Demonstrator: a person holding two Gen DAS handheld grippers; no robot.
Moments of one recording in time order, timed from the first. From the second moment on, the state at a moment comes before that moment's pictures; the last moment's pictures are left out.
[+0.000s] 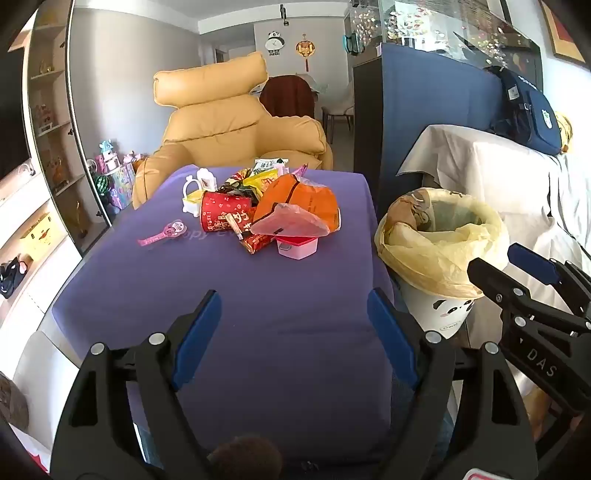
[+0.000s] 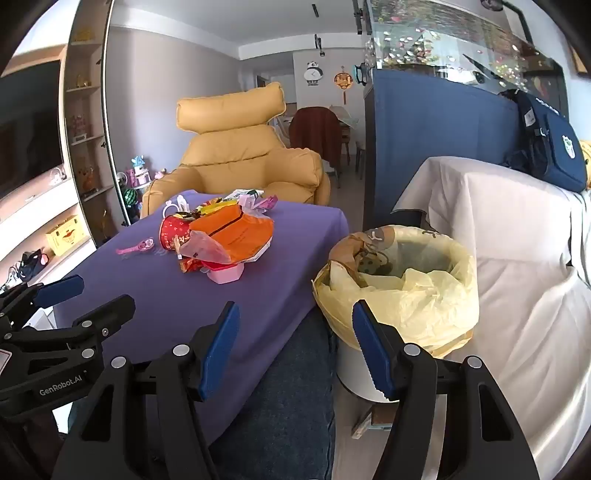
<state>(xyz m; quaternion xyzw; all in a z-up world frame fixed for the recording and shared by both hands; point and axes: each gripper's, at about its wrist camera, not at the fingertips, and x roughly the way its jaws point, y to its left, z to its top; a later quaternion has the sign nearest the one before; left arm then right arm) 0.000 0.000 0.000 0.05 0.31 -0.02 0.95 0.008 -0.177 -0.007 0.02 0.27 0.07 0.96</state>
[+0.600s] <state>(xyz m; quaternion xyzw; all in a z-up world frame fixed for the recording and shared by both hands) -0.005 -0.006 0.005 0.05 0.31 -0.02 0.95 0.006 -0.177 -0.007 0.02 0.27 0.07 0.96</state>
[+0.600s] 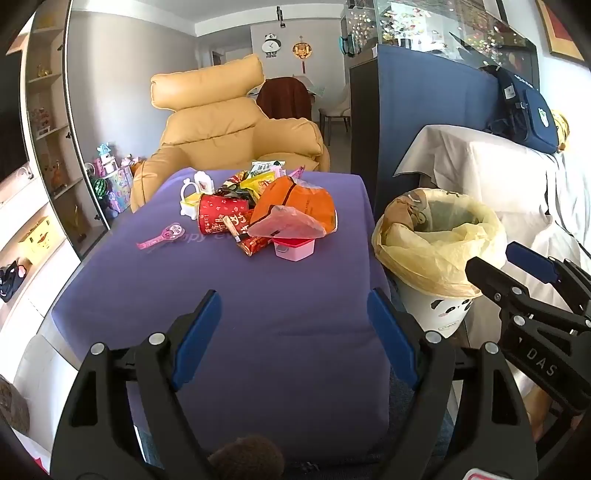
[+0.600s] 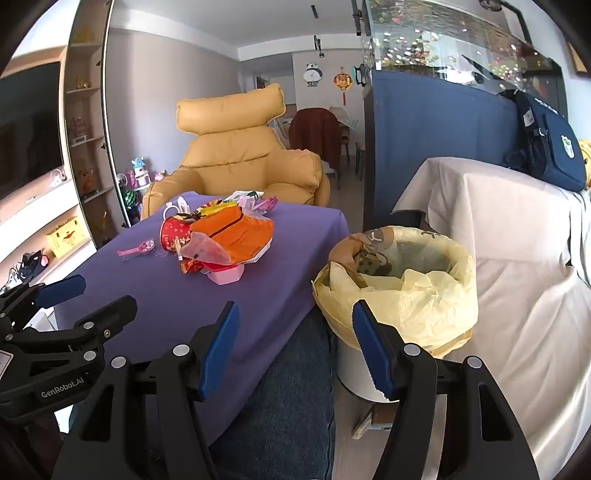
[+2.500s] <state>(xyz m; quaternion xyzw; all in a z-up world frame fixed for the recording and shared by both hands) -0.006 -0.005 0.009 0.05 0.30 -0.02 0.95 0.006 -0.179 -0.009 0.02 0.27 0.07 0.96</state>
